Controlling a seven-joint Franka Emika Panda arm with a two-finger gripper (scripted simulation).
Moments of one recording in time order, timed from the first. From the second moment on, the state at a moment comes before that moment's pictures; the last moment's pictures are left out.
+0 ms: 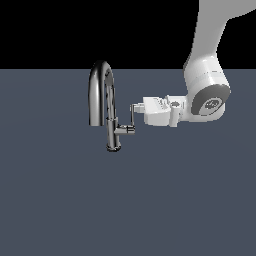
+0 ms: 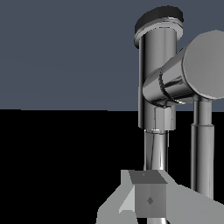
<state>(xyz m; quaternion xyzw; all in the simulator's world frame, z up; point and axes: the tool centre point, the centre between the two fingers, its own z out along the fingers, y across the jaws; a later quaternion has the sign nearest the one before) 0.036 -0.017 0.162 -0.49 0.51 0.48 0.52</state>
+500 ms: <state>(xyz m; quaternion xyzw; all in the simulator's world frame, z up) 0.009 -0.017 0.164 -0.49 0.52 0.48 0.52</state>
